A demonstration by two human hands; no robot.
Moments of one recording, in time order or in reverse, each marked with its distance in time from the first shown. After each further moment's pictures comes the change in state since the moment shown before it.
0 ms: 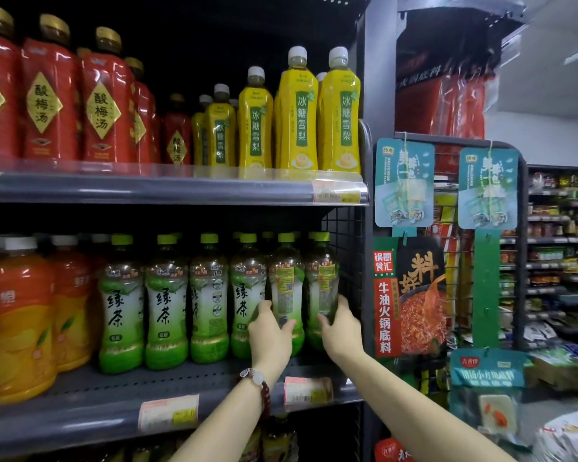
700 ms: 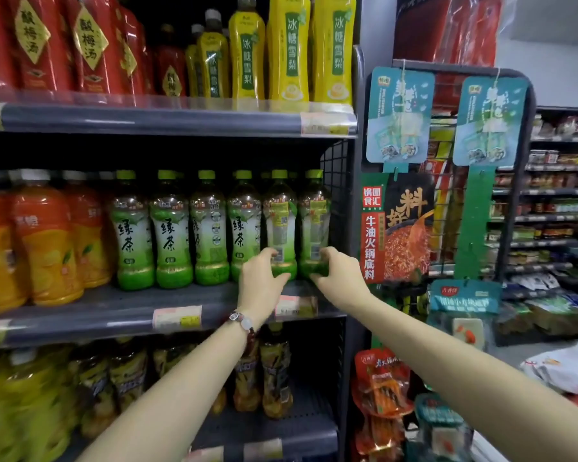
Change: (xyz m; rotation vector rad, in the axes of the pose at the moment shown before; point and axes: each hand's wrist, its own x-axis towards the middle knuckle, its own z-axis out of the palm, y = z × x) left_hand -0.046 -0.008 -0.020 0.207 -0.004 0.244; right_hand -0.040 0.014 -0.038 -0.291 -0.166 -0.277
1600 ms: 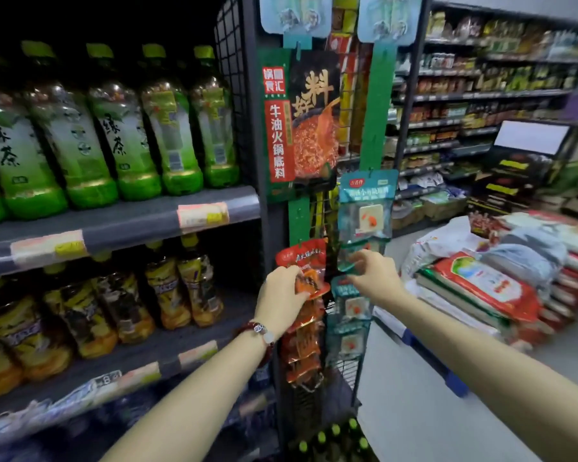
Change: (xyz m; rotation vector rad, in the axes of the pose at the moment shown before) left_hand -0.152 0.010 0.146 0.012 -0.513 0.180; right_hand -0.156 0.174 -0.032 -0.167 -0.041 0.471
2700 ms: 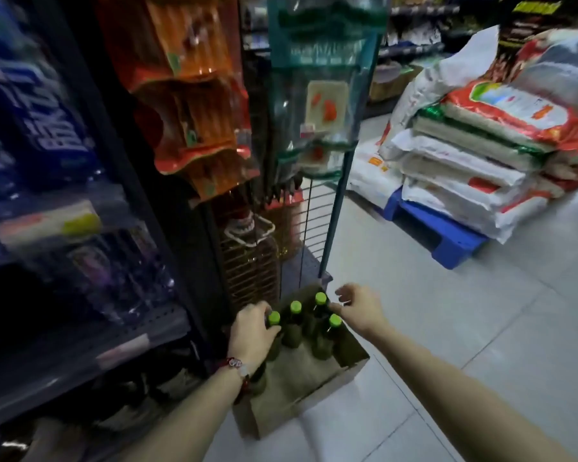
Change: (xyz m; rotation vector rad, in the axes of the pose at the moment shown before) left_hand -0.178 -0.295 0.576 -0.030 -0.354 -0.311; right_hand -0.091 0.463 0.485 0.115 -0.262 0.417
